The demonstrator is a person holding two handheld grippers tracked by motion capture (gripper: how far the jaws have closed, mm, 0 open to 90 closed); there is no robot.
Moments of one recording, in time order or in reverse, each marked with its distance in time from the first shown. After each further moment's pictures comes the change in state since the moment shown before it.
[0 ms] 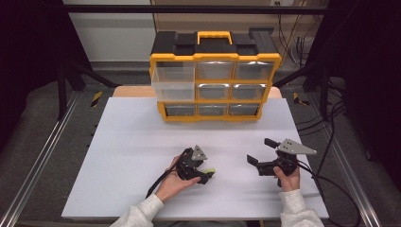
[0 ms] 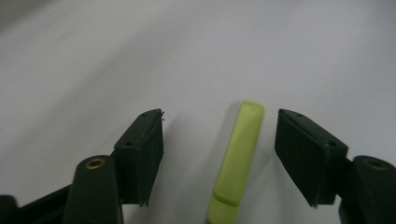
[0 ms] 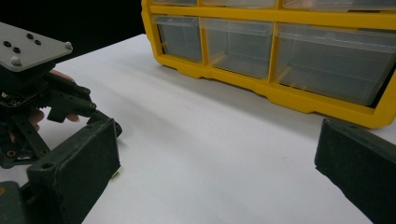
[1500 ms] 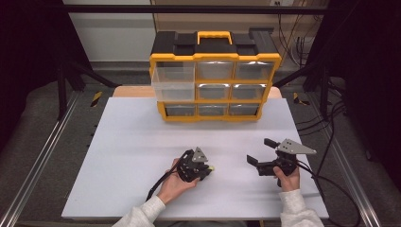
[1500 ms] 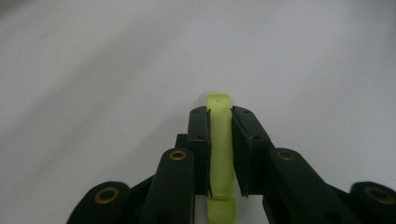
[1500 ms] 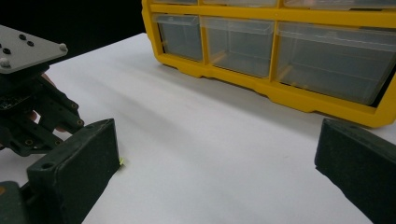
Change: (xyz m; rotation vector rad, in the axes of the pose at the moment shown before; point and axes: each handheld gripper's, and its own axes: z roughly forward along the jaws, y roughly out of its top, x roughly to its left) left arm -0.004 0.000 -0.003 -0.003 -0.035 -0.002; right arm 0.000 0.000 0.000 0.004 0.003 0.003
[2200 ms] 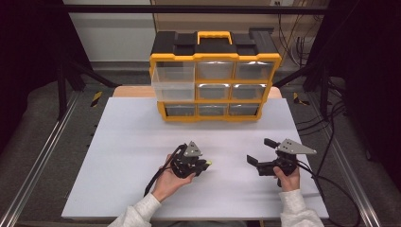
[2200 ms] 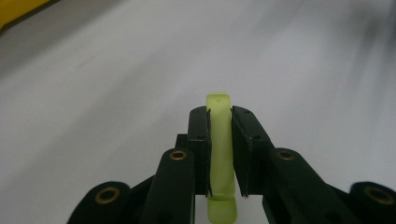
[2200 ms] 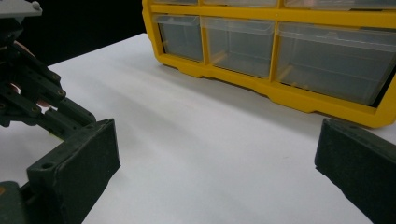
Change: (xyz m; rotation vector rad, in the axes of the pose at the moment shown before) left arm 0.006 0.012 -0.035 -0.068 -0.007 -0.029; right arm 0.000 0.000 0.000 -0.002 0.003 0.002
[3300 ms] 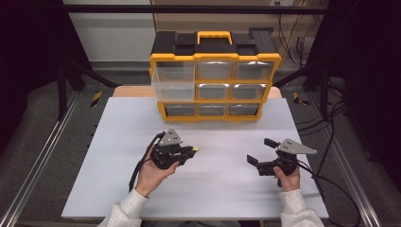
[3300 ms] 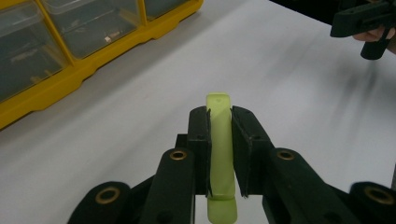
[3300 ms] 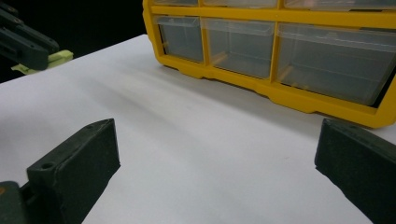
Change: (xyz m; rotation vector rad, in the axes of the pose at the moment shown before) left arm 0.017 0.015 -0.071 -0.129 0.055 -0.045; right arm 0.000 0.000 0.000 0.000 0.001 0.001
